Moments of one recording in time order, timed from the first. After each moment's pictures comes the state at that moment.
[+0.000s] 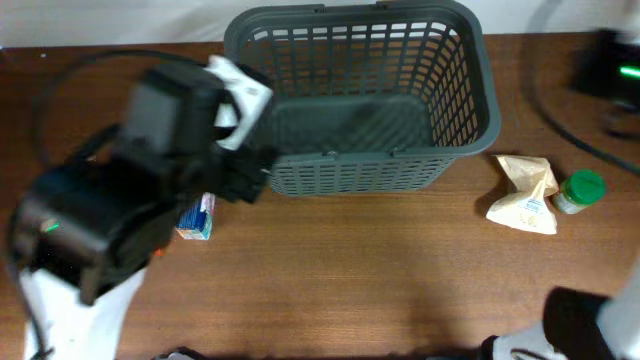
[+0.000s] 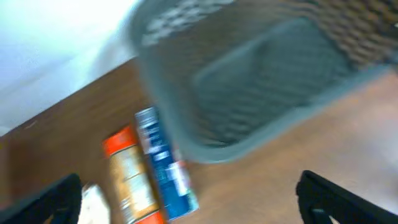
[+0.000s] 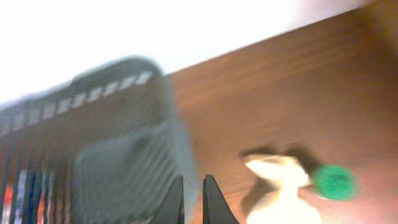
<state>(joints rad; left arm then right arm) -0.48 1.47 2.21 -1.54 -0.22 0.12 -0.26 1.70 2.60 -1.59 -0.13 0.19</state>
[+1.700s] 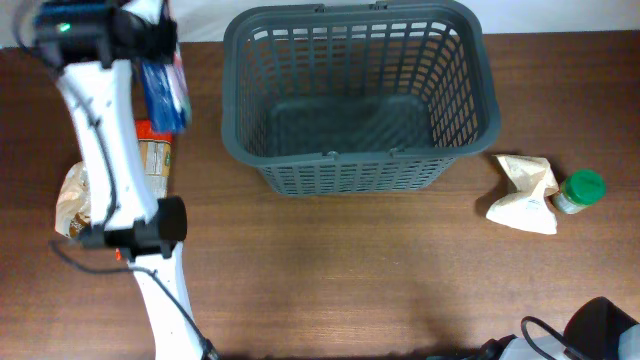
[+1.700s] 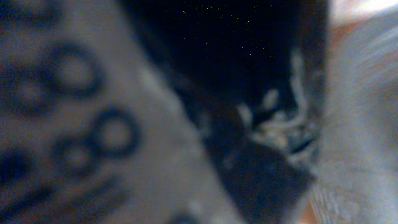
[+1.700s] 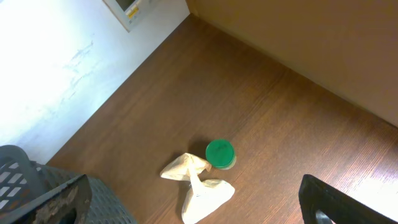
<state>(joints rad) 0.05 2.33 3.10 -1.55 0.05 0.31 -0.75 1.66 2.60 -1.68 -0.12 0.22</state>
